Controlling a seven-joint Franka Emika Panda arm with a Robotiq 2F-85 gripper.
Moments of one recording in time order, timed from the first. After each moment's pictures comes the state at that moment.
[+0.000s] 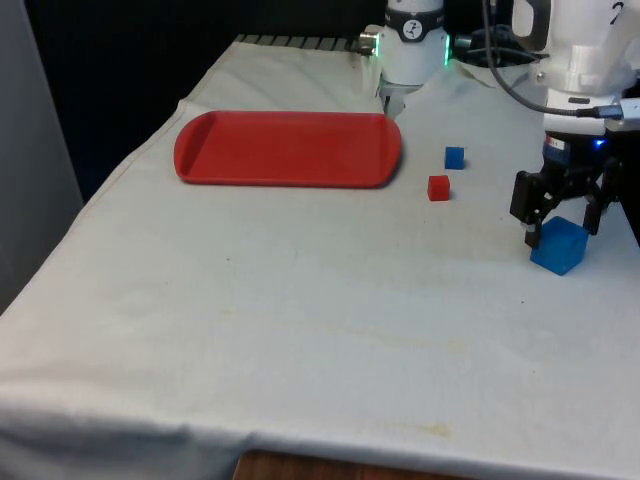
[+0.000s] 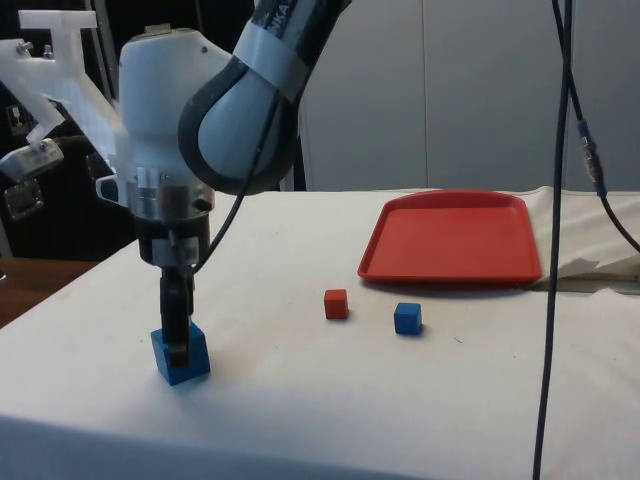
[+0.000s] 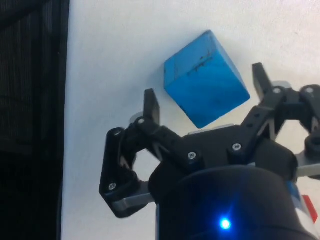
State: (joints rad) arm 0.43 0.59 -0.09 -1.96 0.09 2.69 -0.22
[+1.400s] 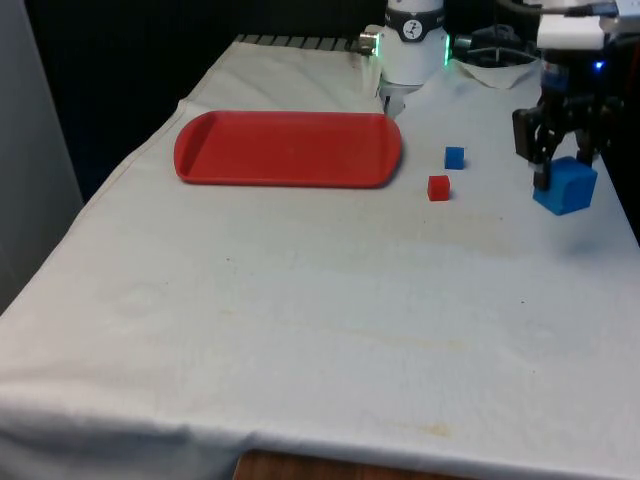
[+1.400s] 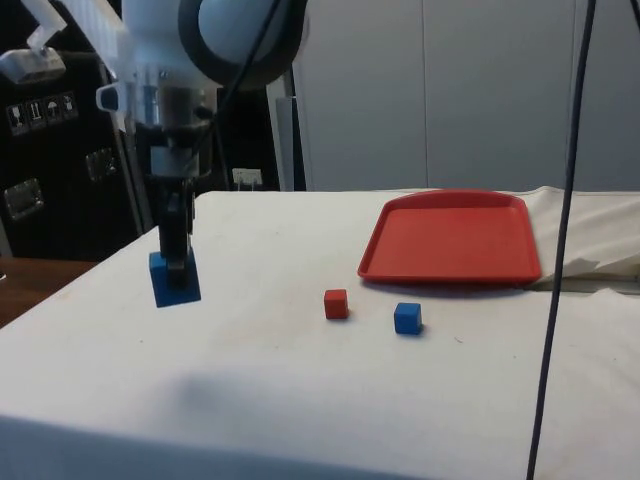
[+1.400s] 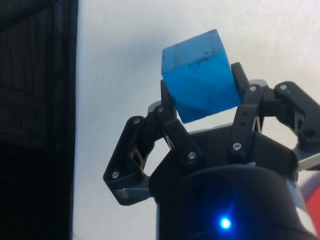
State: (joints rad) arm 0.43 0.37 -0.11 -2.04 0.09 2.58 -0.22
